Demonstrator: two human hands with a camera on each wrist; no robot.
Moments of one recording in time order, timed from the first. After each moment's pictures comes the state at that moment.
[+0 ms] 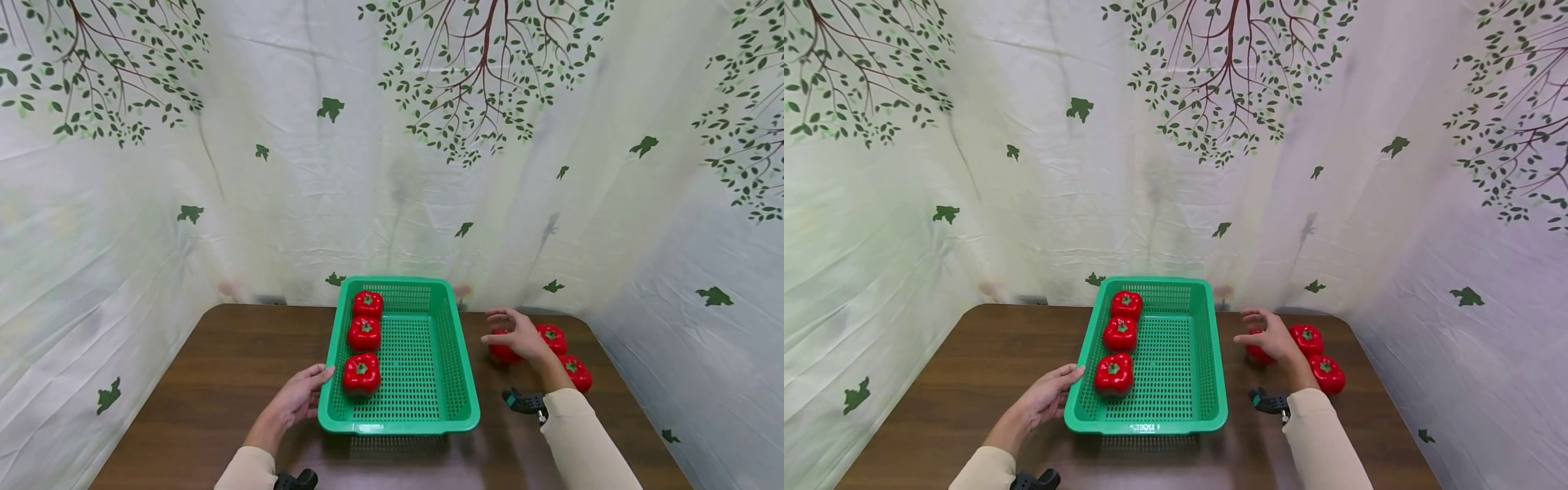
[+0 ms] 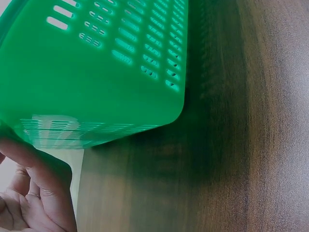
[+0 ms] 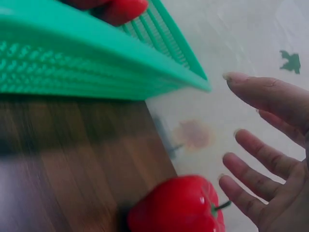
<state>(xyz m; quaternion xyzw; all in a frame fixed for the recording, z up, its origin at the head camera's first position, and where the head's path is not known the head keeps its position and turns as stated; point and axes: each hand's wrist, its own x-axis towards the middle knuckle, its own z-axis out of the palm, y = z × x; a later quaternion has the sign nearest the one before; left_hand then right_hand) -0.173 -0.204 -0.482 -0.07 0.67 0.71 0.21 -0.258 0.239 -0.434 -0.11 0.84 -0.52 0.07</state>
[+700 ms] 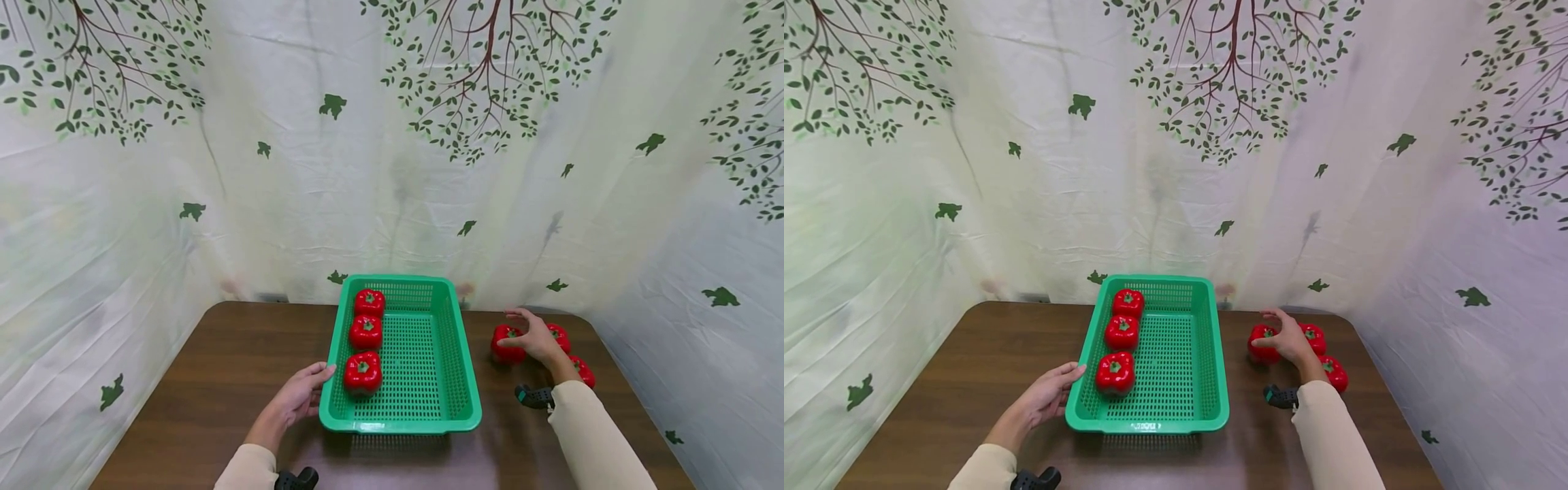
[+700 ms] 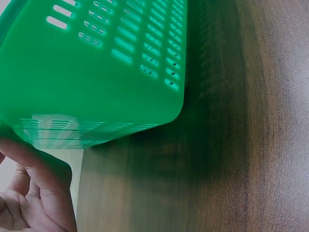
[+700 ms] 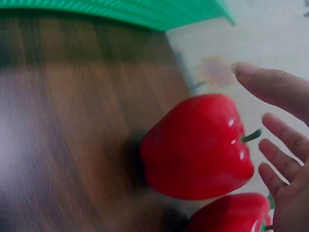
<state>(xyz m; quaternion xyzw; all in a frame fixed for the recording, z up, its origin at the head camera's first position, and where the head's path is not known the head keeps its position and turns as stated) -0.173 -0.205 -0.481 -0.07 0.67 0.71 0.21 -0.272 0.268 -0.453 -0.07 0.87 -0.48 0.07</state>
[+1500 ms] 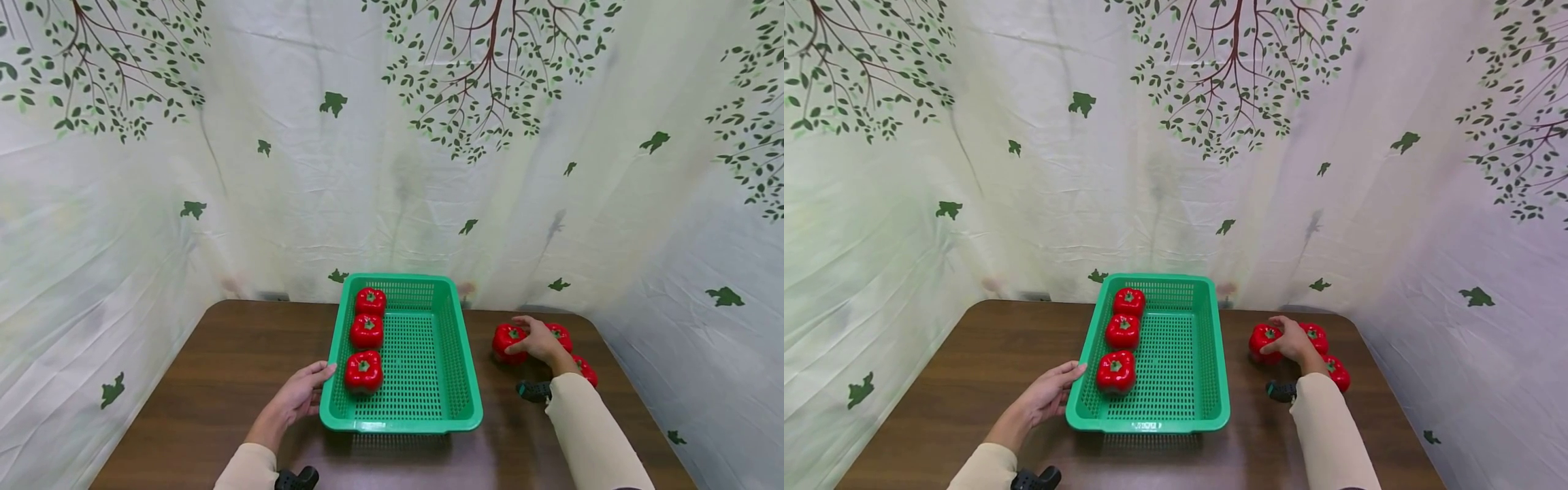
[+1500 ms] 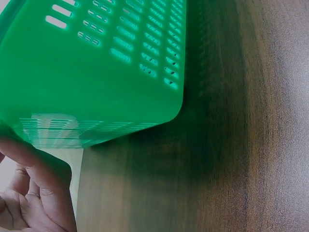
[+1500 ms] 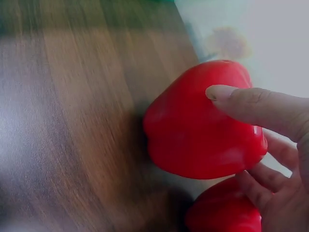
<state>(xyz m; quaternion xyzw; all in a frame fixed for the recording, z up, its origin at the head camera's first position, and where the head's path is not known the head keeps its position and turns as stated) -0.173 -0.206 -0.481 -0.07 0.66 0.71 0.21 -0.280 0.273 -0.461 0.00 0.90 -0.41 0.14</state>
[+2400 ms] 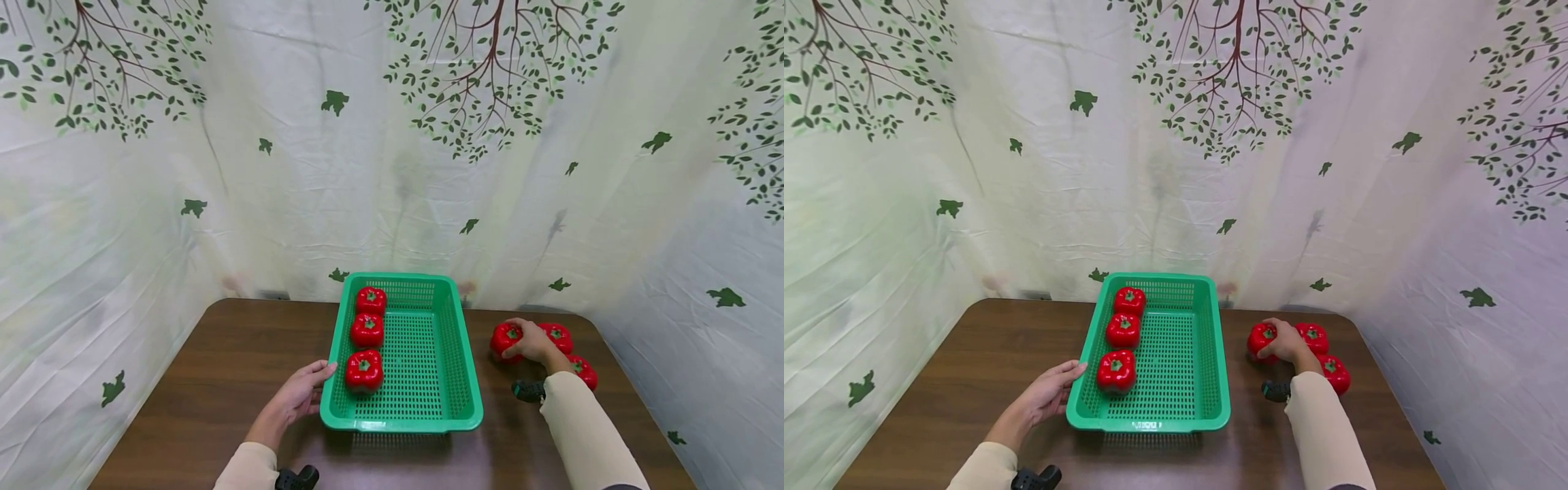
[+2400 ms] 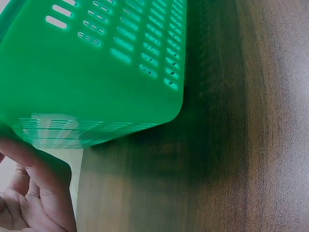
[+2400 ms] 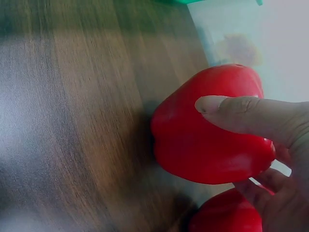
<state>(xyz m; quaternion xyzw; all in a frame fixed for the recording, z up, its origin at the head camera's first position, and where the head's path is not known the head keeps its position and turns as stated) -0.173 -0.205 -0.482 -0.08 0.66 0.71 0.21 -0.286 0.266 -0.465 0.00 0.92 -0.36 0.15</state>
